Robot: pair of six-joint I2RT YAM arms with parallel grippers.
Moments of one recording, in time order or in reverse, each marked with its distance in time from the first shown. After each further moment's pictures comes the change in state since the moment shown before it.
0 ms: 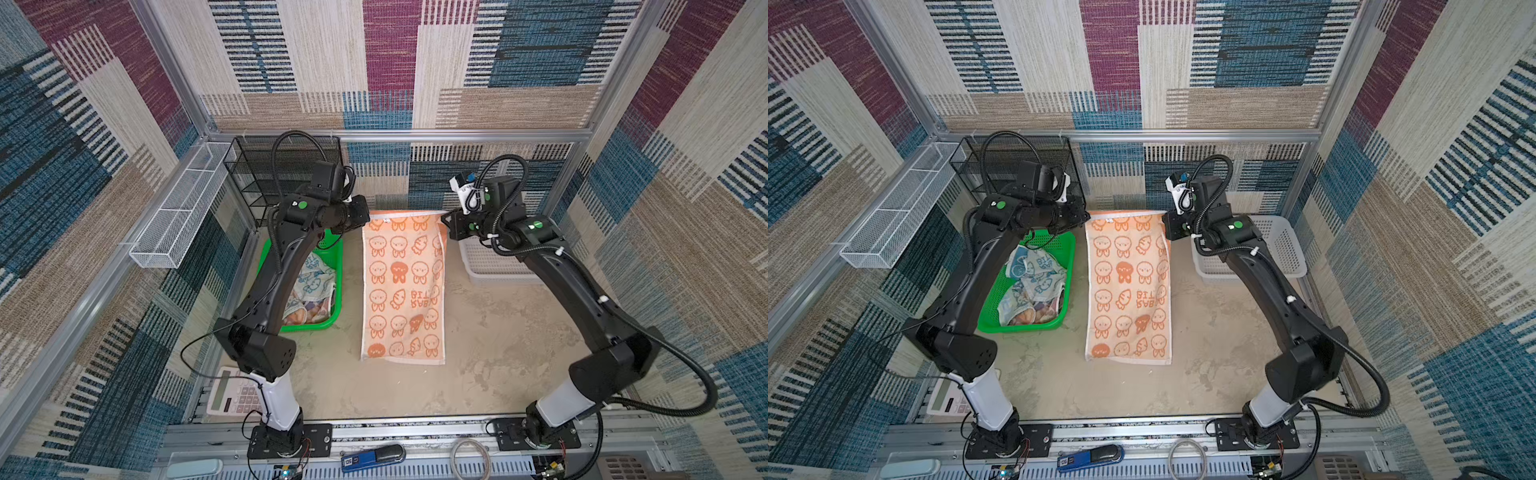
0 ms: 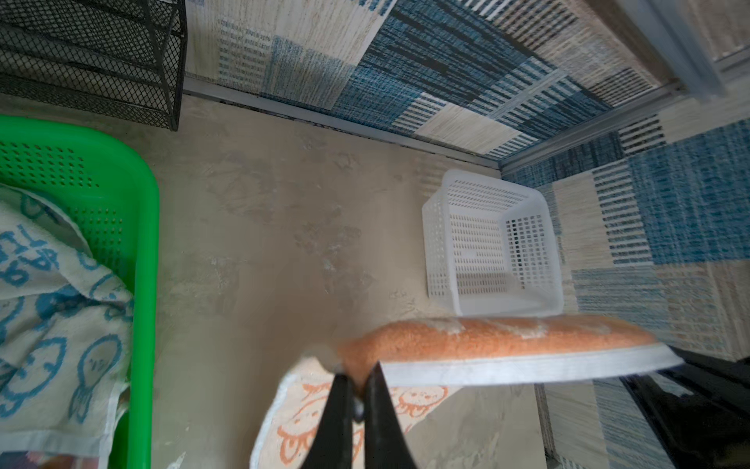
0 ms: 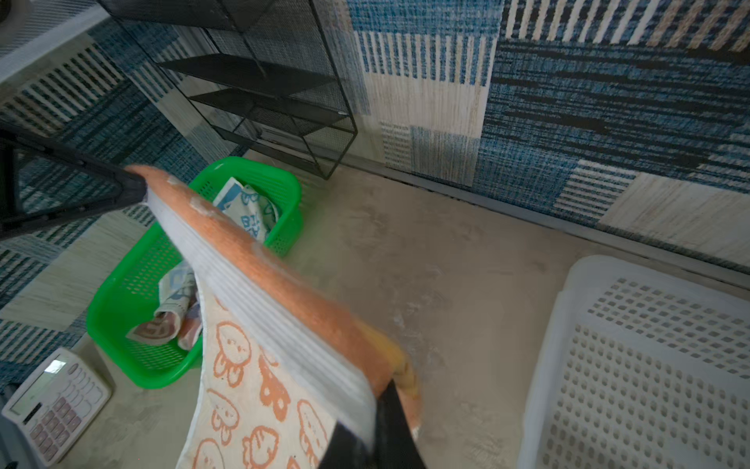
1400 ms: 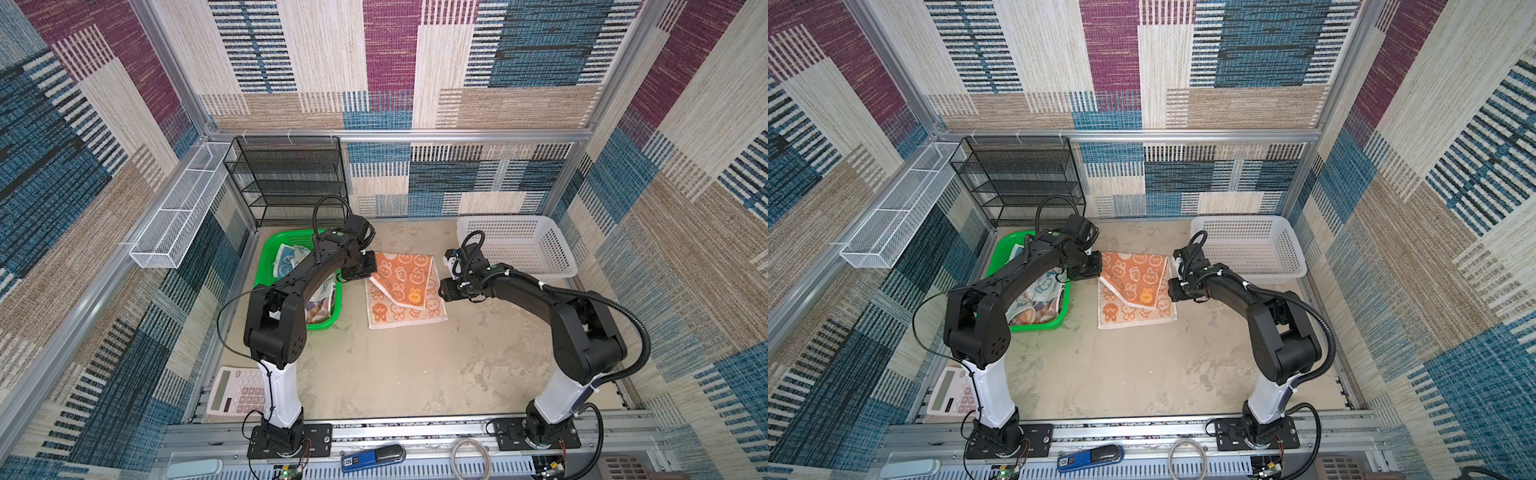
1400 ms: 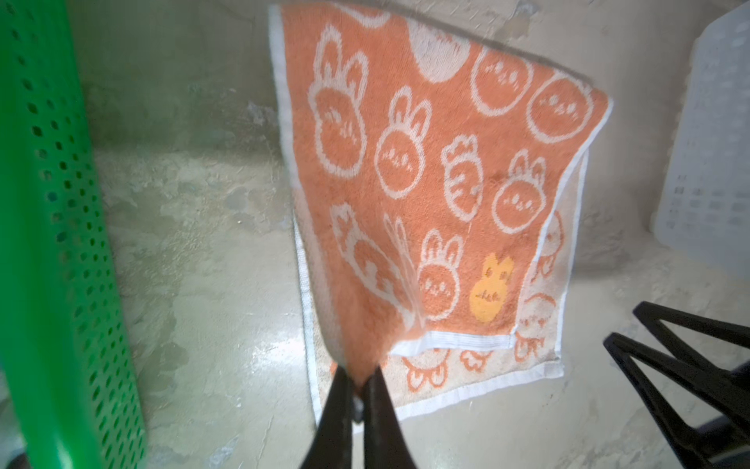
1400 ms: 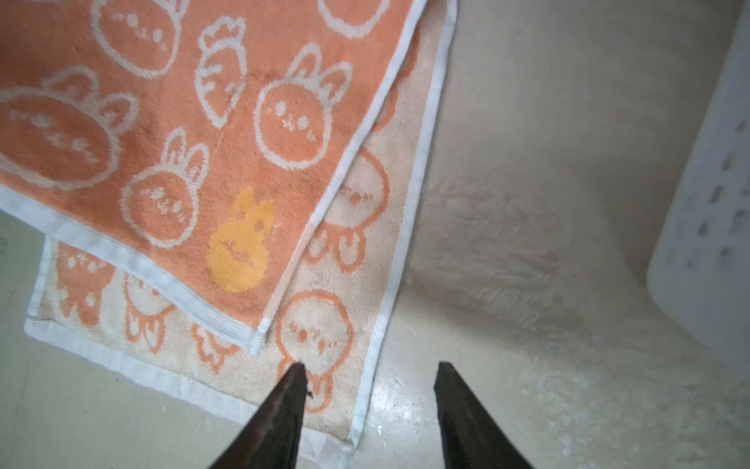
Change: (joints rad) left arm -0.052 0.000 -0.601 0.155 -0.055 0.055; right arm 0.010 0.023 -0.679 0.234 0.046 0.089
